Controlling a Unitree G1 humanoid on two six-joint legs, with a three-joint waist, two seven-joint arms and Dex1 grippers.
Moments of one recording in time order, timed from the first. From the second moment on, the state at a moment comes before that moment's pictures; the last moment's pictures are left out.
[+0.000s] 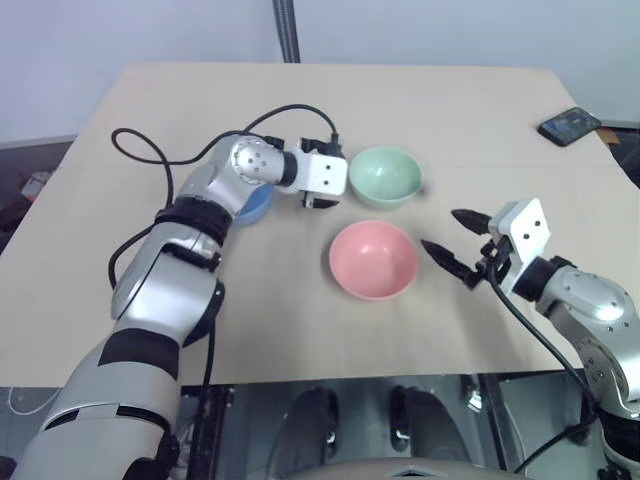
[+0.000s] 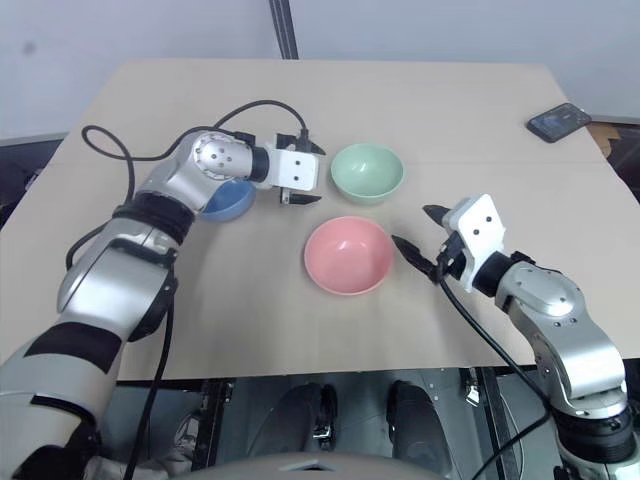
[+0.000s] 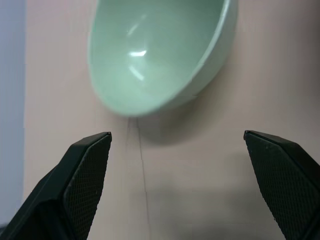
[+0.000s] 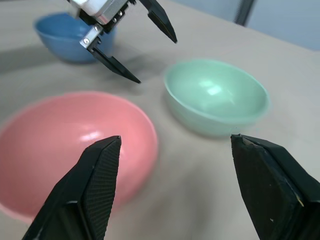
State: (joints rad) left arm -1.27 0.50 -0.52 1.08 0.40 -0.55 -0.85; right arm -0.12 -0.55 -0.10 -0.67 0.37 0.68 0.53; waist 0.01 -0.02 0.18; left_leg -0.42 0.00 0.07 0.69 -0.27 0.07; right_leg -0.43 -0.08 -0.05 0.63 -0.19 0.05
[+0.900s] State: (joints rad) left arm -1.37 0.39 -0.55 1.28 0.55 -0.73 -0.78; right arm -0.03 -0.57 -0.28 -0.85 0.56 0.65 0.49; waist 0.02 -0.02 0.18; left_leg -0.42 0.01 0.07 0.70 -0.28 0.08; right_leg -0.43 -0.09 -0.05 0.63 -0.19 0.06
